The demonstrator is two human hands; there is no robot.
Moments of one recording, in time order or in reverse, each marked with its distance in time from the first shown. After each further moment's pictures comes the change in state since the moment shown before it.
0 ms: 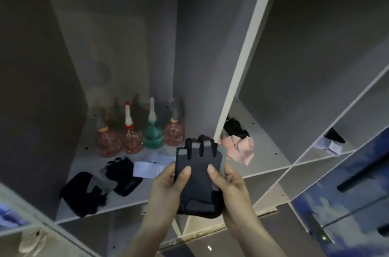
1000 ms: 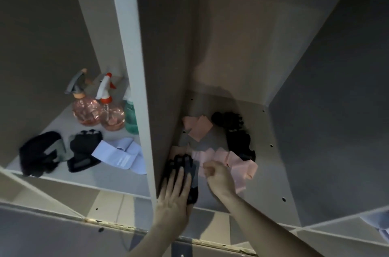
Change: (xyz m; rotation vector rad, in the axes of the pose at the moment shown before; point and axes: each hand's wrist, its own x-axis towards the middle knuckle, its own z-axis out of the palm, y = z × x) left_hand 0.153 -0.215 0.141 1.360 0.196 0.150; right_hand 0.281 0.050 -0.208 -1.249 -0.261 -0.079
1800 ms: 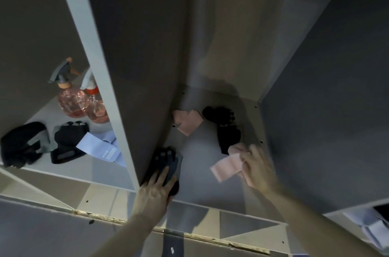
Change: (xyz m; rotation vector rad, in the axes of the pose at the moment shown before) left_hand 0.015 -0.009 0.001 0.216 -0.041 0.002; right_hand 0.014 0.078 -0.130 -0.767 0.227 -0.522
